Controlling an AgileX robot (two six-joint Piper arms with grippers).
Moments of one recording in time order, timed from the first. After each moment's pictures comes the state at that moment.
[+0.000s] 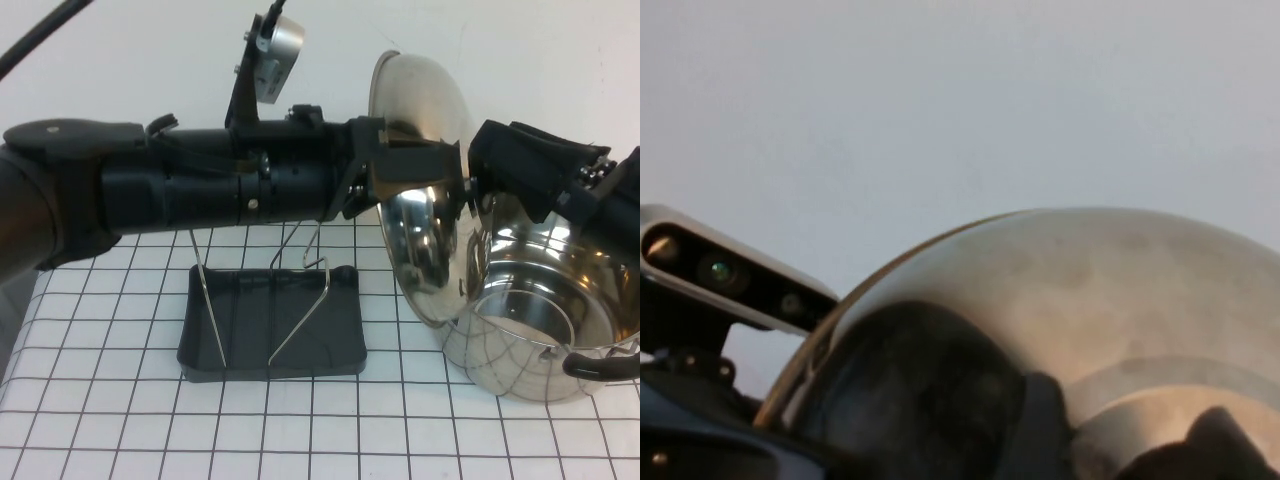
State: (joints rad) right arm 0.24 1.48 -0.66 -0.64 -1.06 1.01; left arm -0.42 1.53 -1.17 -1.67 0.90 0.89
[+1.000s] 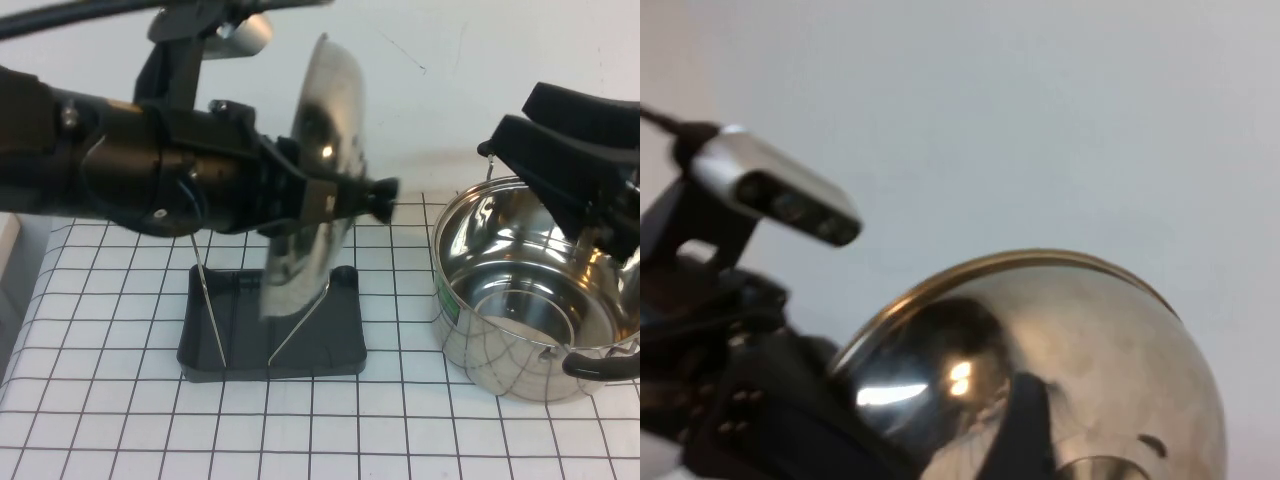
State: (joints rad) right arm 0.21 1.32 -0.66 -0.82 -1.09 0.91; left arm -0.41 1.32 -1.24 -0.90 0.82 0.53
